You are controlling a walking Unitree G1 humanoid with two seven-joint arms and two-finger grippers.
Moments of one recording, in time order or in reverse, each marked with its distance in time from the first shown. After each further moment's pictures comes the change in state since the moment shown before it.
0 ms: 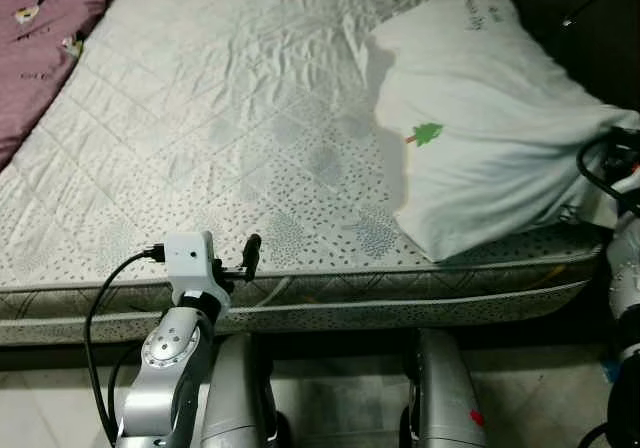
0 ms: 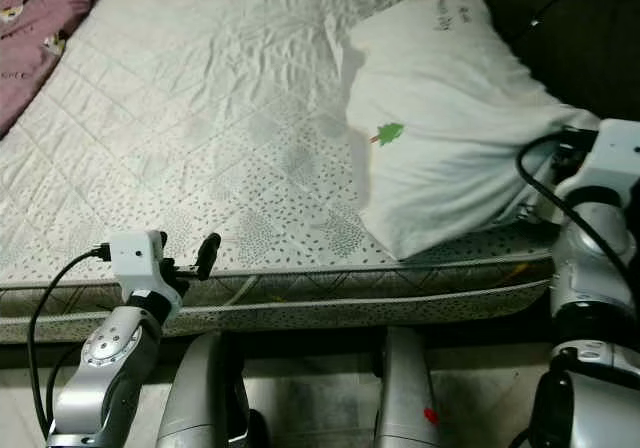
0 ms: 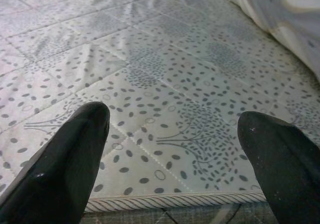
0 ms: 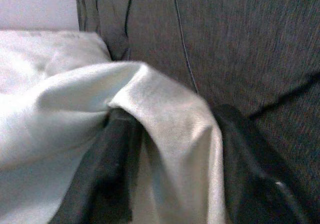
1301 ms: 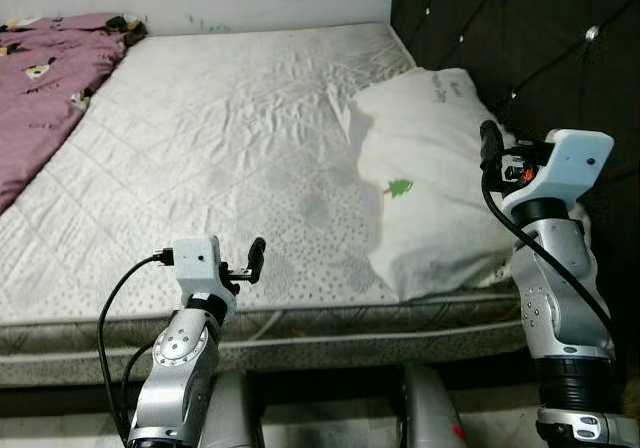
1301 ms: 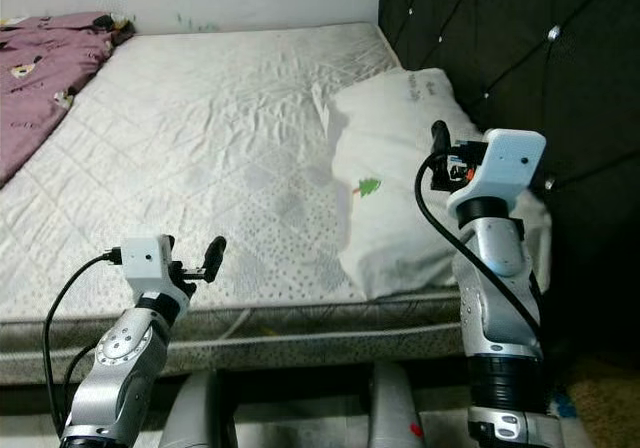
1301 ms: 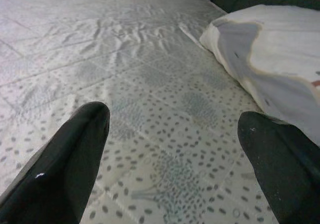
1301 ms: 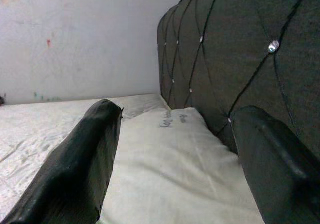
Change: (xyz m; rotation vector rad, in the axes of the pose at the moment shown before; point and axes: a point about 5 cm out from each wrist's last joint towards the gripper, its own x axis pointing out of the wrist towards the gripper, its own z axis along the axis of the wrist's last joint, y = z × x) left arm 0.009 -0.001 -0.014 -0.010 0.001 -0.002; right arm -0.056 0.103 0.022 0.215 -0.044 0.273
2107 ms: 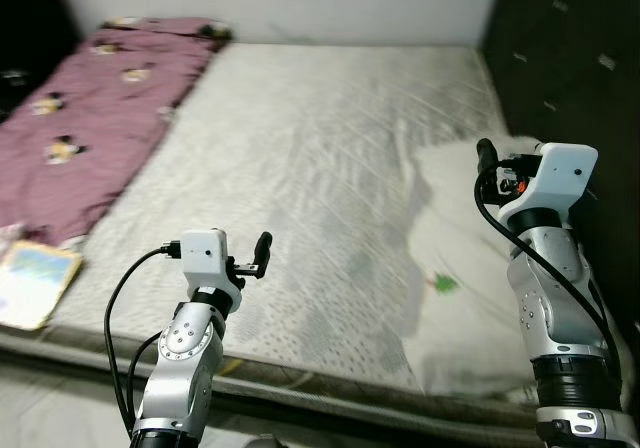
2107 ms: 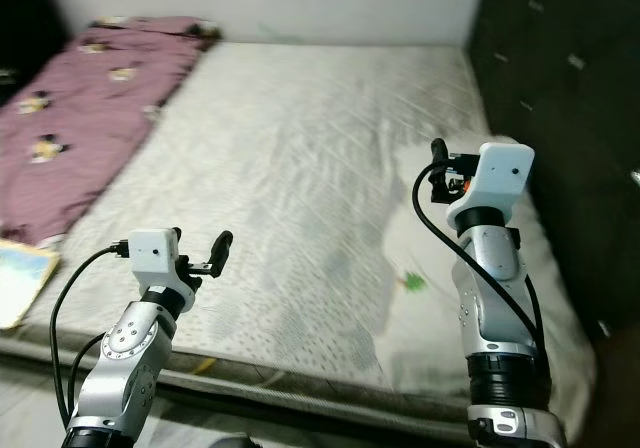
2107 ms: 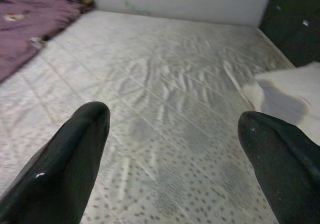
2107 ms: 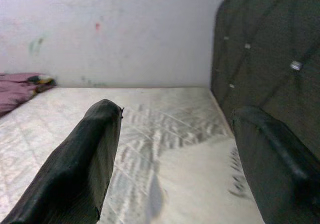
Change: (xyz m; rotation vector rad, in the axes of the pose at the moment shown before) left arm 0.005 -0.004 0.004 0.032 -0.029 -0.038; right arm -0.002 -0.007 -0.021 -0.040 0.080 -0.027
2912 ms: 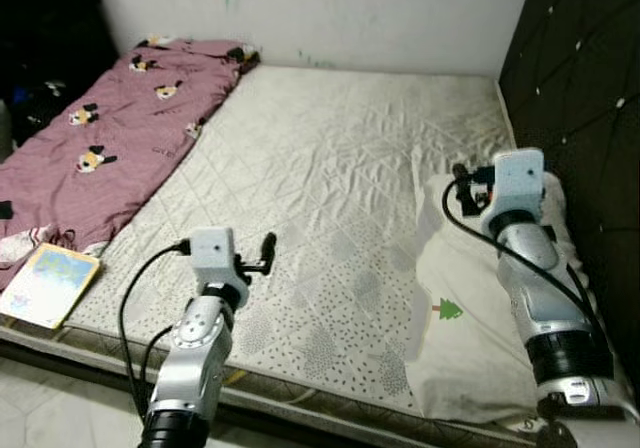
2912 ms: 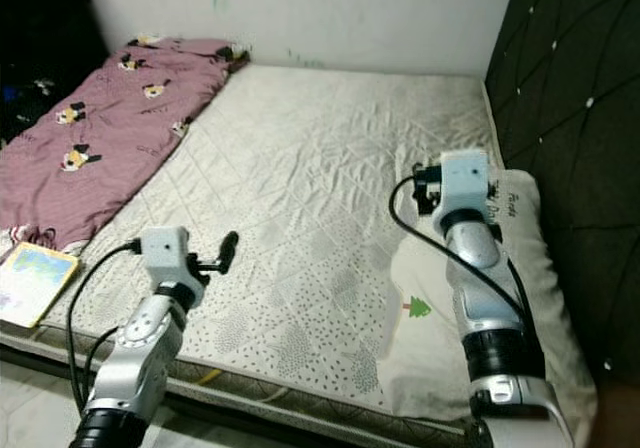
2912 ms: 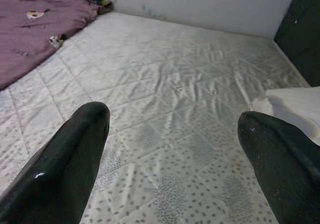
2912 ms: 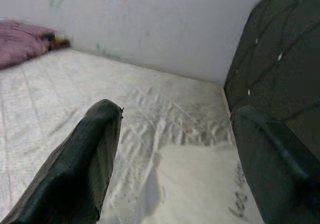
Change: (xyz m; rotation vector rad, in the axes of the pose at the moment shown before) left arm 0.014 -0.005 -0.010 -0.039 0.051 0.019; right arm 0.019 0.007 -0.021 -0.188 0.136 0.074
